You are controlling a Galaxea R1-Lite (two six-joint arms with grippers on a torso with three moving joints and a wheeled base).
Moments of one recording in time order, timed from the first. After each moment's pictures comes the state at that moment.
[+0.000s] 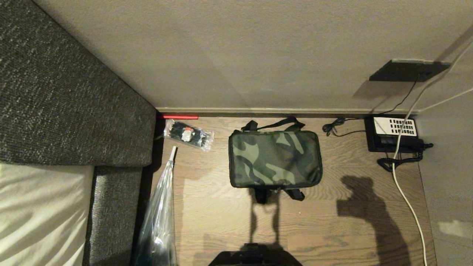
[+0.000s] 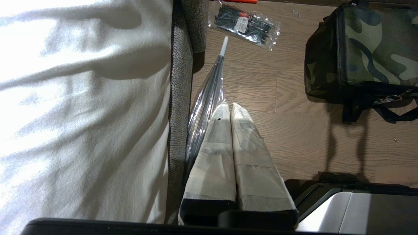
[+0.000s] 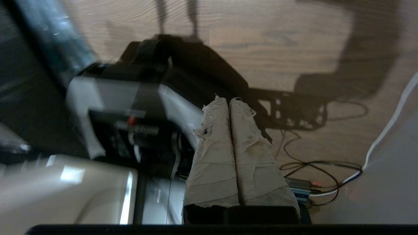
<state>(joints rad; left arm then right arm) 0.00 0.00 0.00 0.00 0.00 -0.01 0.06 1.07 -0.77 0.48 0.21 0.07</state>
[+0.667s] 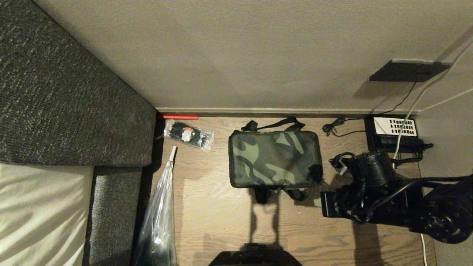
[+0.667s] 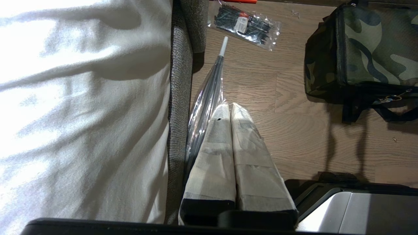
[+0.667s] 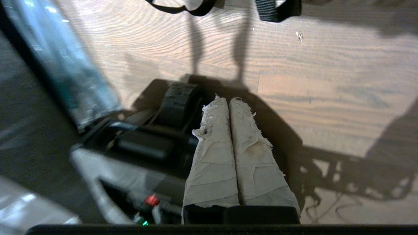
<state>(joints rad) 0.00 0.00 0.00 0.00 0.00 -0.01 0.44 1.83 -0.63 -0.48 0.04 0.34</state>
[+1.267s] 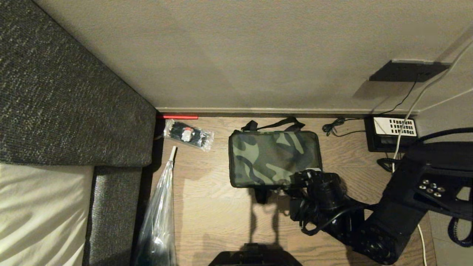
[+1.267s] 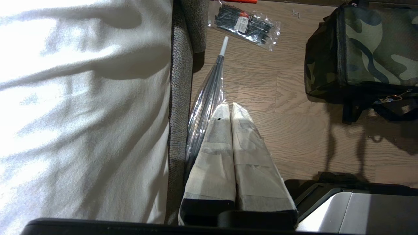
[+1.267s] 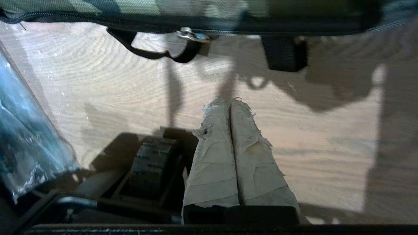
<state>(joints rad) 0.00 0.00 0.00 0.00 0.00 -0.01 0.59 2.17 -0.63 -0.95 -0.27 0.35</state>
